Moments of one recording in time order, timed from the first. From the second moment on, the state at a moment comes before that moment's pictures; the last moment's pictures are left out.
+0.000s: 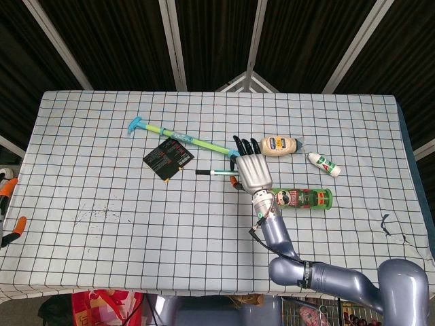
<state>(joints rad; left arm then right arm) -0.09 -1.08 -0.12 -1.75 1.36 1.51 0.26 0.86 -1.76 0.45 -1.46 -0.84 1.09 -0.71</state>
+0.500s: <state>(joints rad) -0.14 -1.14 -0.15 -1.80 1.39 1.51 0.37 0.99 -1.78 0.51 -1.60 -0.74 1.16 -0.83</state>
